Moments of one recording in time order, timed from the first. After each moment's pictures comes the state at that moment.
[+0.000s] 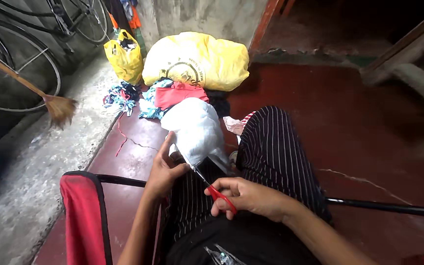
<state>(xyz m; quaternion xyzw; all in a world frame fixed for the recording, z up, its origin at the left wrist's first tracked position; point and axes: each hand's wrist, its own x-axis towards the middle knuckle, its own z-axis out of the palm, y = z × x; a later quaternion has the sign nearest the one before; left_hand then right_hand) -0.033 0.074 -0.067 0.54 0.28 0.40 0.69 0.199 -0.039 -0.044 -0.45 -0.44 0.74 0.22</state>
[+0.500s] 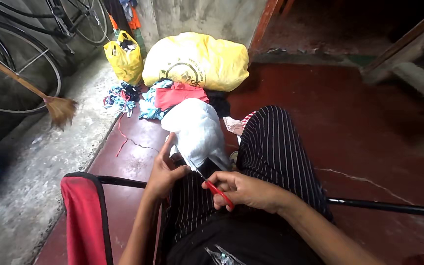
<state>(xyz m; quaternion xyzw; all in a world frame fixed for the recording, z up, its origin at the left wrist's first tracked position) -0.034 0.075 -0.071 0.54 0.26 0.39 0.70 0.200 -0.024 -0.044 -0.46 -0.47 0.72 0.22</state>
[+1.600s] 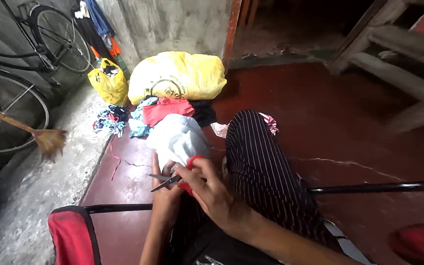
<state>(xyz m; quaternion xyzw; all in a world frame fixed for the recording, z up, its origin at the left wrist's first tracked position) 0.006 0.044 -0.069 0.42 0.28 0.49 0.71 0.140 -0.026 -0.031 -0.56 -0.71 0.01 0.43</state>
